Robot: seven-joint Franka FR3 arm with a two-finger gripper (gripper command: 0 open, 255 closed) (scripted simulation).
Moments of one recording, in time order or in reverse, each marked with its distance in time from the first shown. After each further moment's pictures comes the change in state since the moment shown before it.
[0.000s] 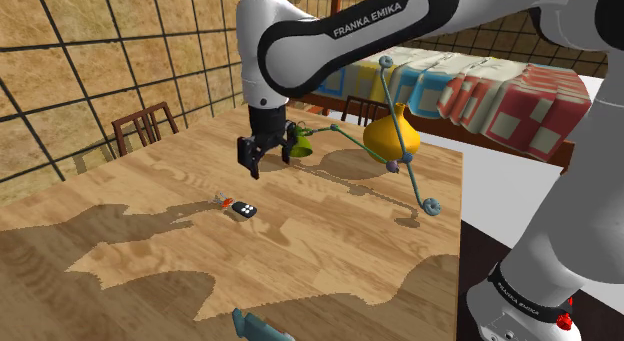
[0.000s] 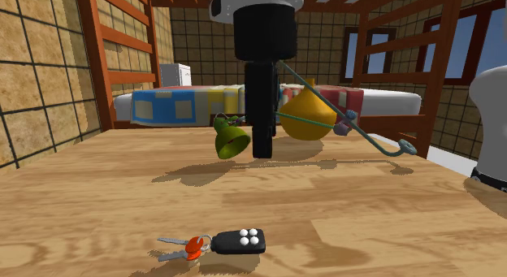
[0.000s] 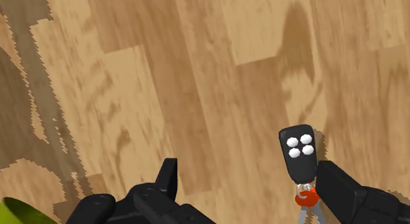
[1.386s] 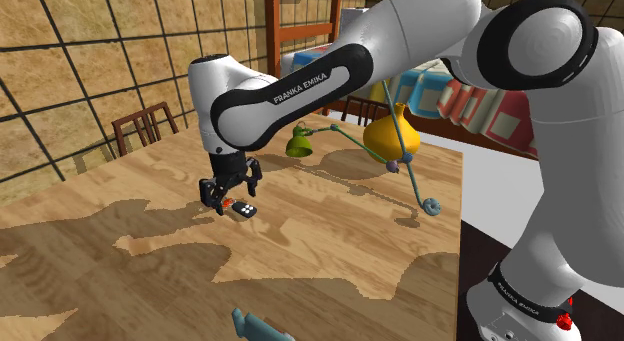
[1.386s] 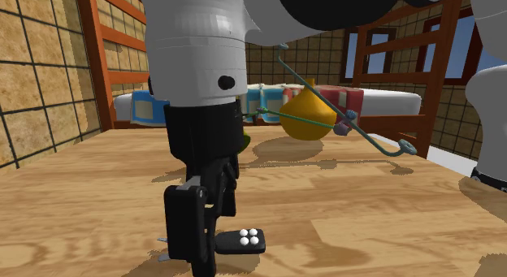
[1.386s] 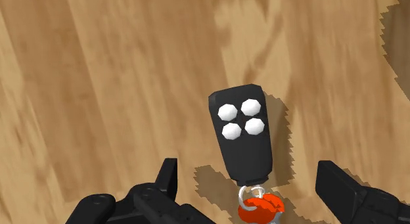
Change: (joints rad) arm 0.130 0.363 -0.017 0.262 -0.133 0.050 0.116
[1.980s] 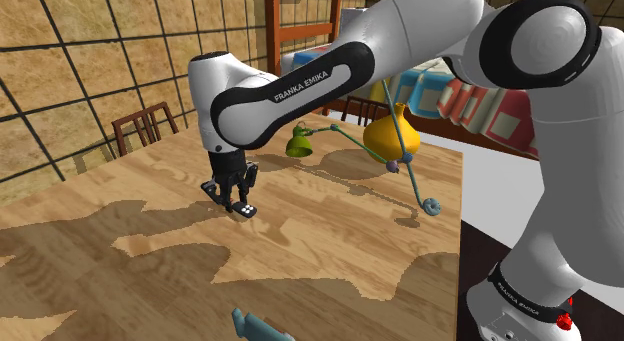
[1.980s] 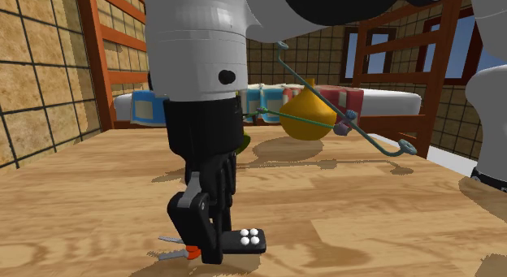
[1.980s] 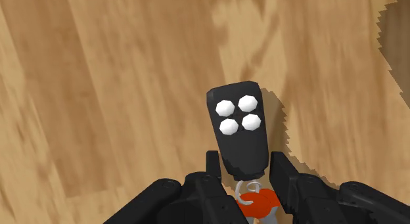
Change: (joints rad) arm 0.000 -0.008 0.001 -0.003 0.000 0.005 0.002
